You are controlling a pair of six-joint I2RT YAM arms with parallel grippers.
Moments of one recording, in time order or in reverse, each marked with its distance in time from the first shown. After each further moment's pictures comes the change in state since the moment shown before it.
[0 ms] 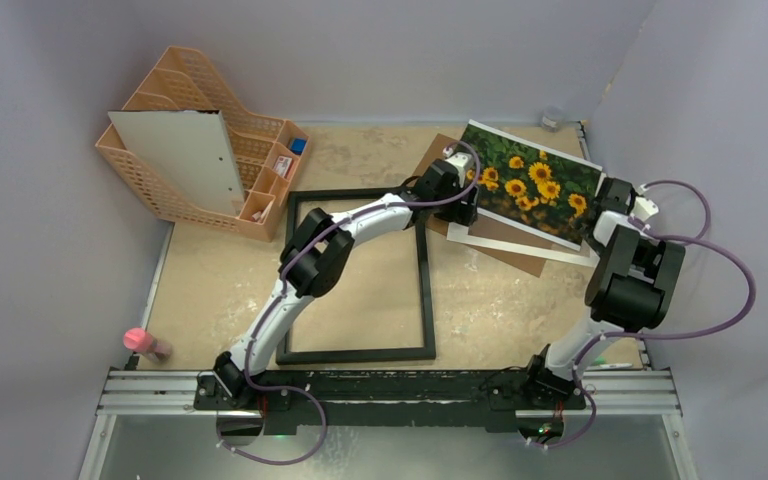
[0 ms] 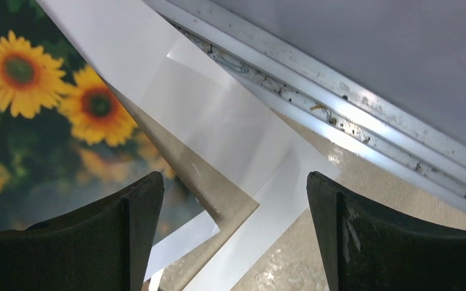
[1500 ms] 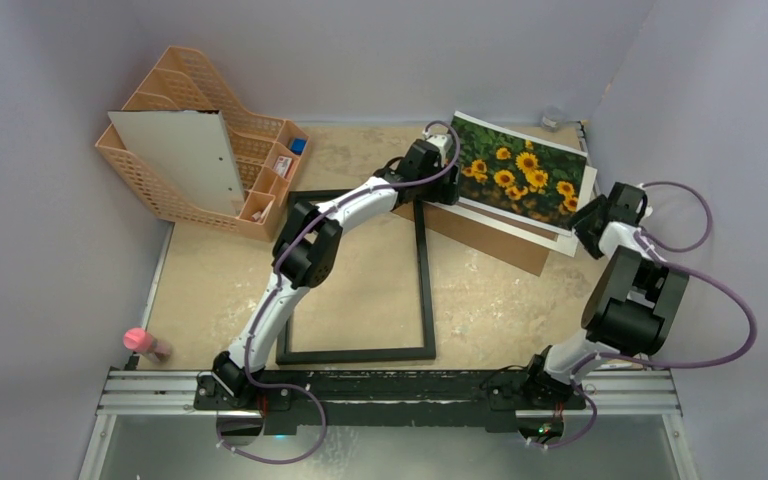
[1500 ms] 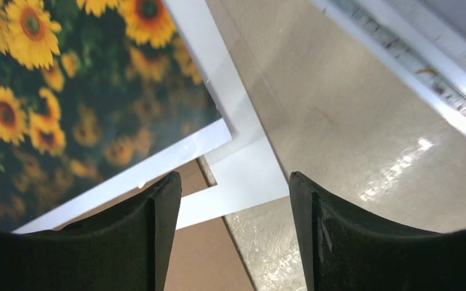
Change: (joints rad) left arm 0.106 0.020 0.101 -0.106 -0.014 0.024; right arm -0.040 -0.135 -0.093 0.036 -0.415 -0.046
